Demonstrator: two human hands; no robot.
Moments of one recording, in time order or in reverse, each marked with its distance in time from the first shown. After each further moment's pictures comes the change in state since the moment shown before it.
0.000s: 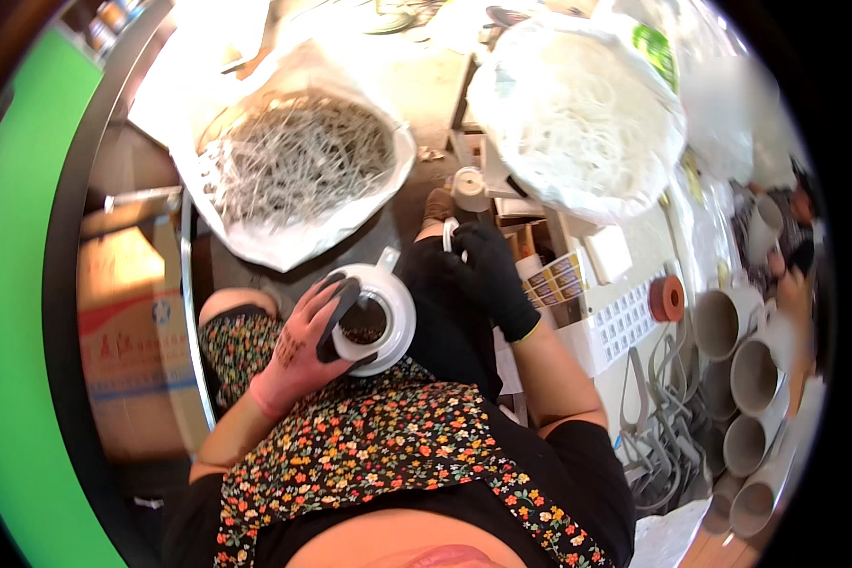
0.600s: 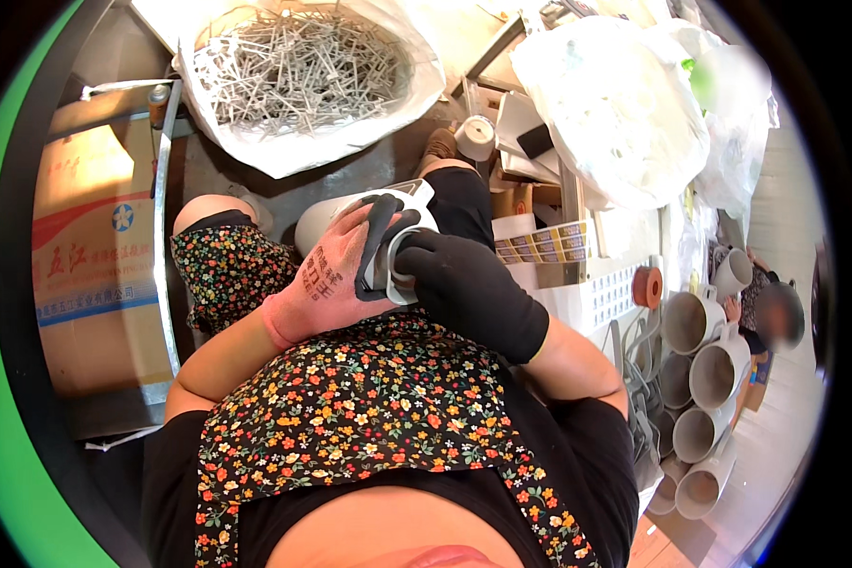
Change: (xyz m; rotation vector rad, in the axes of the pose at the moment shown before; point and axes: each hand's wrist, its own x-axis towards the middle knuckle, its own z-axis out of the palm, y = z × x) left_hand -0.021 -0.003 -0.003 -0.174 0.069 0.047; right_hand 0.000 -0.157 0.009 0.064 -0.696 -0.224
